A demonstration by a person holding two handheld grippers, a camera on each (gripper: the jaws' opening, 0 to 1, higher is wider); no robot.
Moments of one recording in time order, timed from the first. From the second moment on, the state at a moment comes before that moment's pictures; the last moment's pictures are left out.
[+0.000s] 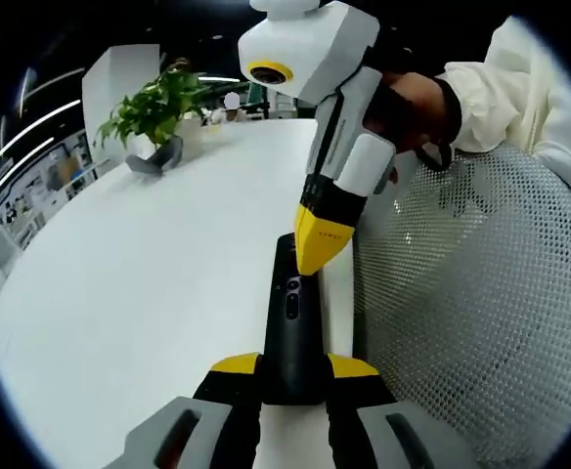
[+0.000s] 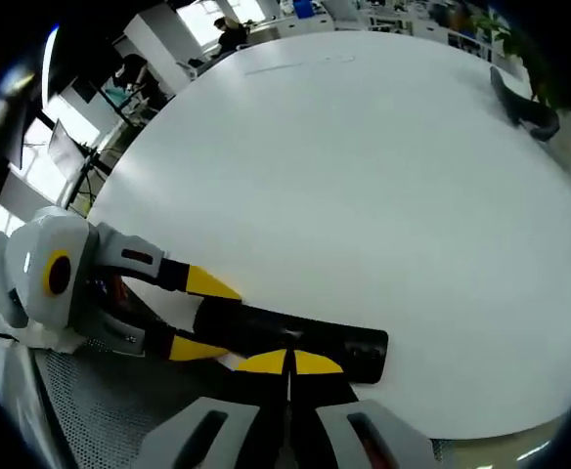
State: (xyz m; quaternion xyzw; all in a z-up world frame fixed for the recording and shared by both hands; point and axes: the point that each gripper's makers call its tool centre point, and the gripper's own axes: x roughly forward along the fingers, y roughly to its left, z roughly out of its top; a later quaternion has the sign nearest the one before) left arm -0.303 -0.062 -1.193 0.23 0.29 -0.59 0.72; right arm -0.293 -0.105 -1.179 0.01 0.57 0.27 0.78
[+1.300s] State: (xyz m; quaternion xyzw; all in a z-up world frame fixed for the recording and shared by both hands) left arm -0.307 -0.067 -1.194 0.23 0.28 -0.60 0.71; right arm -0.295 -0.100 -1.185 0.00 0.56 0.28 0.78
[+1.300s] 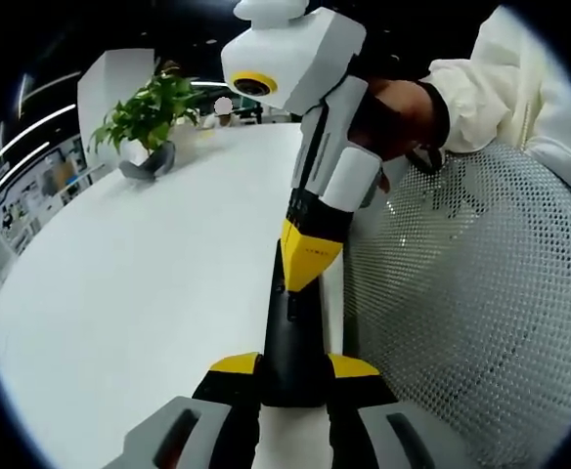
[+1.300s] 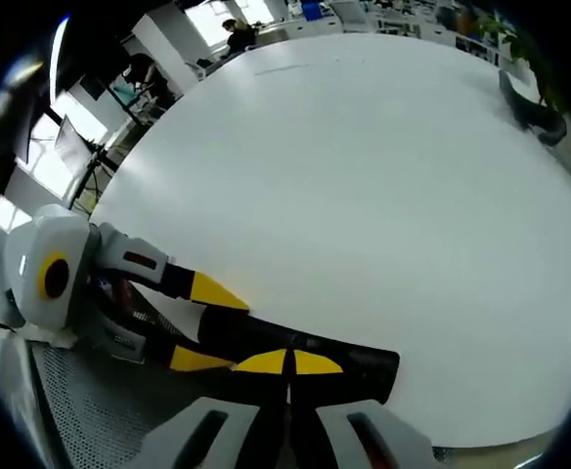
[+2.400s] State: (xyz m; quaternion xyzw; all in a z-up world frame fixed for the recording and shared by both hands) left arm -0.308 -0.066 -1.192 0.23 0.28 -0.60 0.71; right arm -0.305 -0.104 -1.183 0.02 0.60 0.26 0.75
